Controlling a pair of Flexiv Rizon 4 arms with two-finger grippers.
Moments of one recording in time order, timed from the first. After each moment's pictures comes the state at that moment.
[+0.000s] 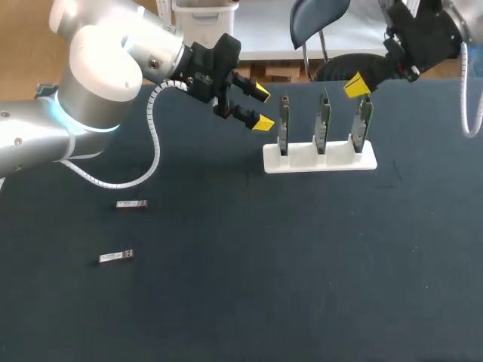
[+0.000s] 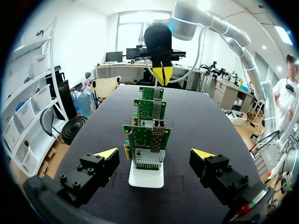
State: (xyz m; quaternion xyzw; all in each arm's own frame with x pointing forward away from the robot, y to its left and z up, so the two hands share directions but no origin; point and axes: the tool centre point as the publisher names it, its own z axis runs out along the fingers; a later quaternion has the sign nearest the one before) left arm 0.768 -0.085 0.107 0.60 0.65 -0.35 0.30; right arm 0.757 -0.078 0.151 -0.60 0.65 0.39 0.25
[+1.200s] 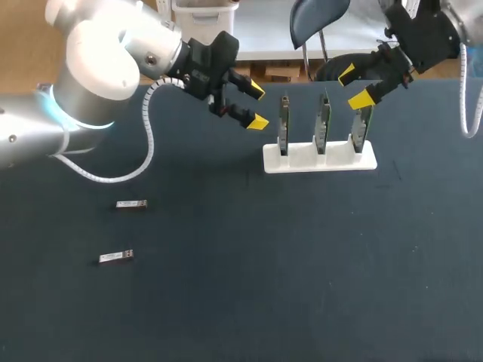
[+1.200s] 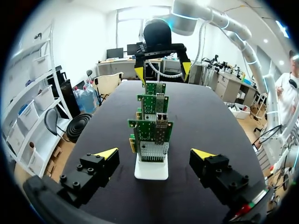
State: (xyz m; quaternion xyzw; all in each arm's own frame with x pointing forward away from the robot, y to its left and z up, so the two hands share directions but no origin) left arm 0.773 -0.069 0.108 0.62 0.66 -0.31 0.30; right arm 0.760 -0.076 0.149 -0.59 0.66 0.39 0.26
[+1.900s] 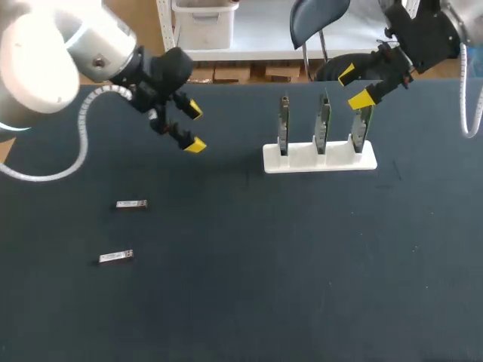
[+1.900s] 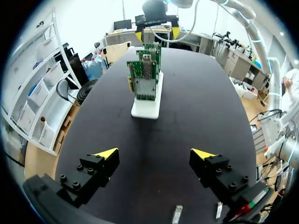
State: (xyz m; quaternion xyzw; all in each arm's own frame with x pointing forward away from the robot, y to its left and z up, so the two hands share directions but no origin) left arm 0.721 0.058 0.095 0.63 0.73 -0.19 0.21; right arm 0.760 -0.075 0.149 -0.59 0.66 0.39 0.26
